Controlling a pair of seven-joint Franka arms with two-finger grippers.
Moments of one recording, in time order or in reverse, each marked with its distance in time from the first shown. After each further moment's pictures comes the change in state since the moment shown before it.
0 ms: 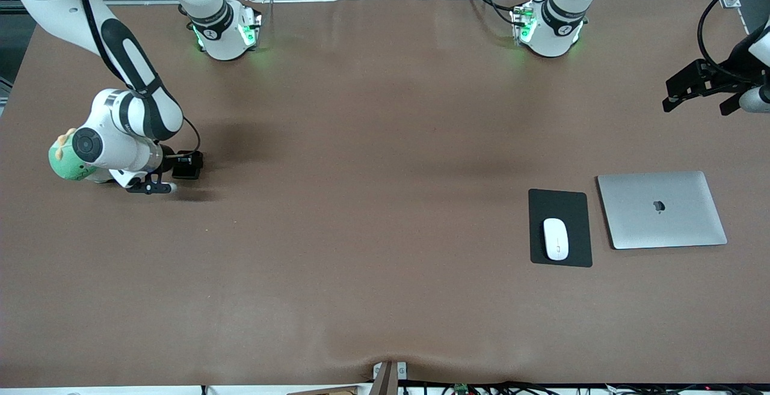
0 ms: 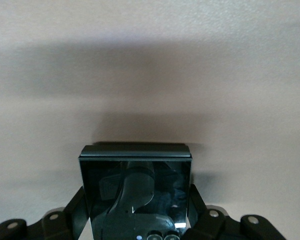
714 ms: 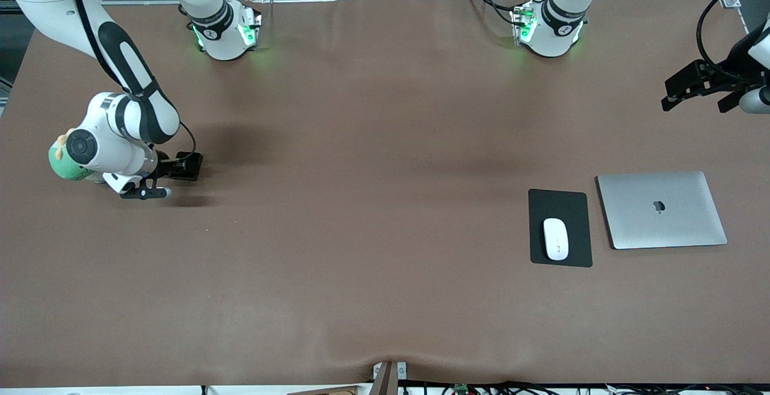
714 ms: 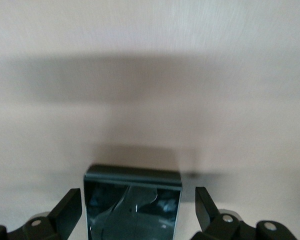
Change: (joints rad) left arm 0.001 0.000 -0.003 -0.001 0.013 -0.059 -0.041; right arm -0.007 0.009 0.002 0.062 -0.012 0.020 -0.046
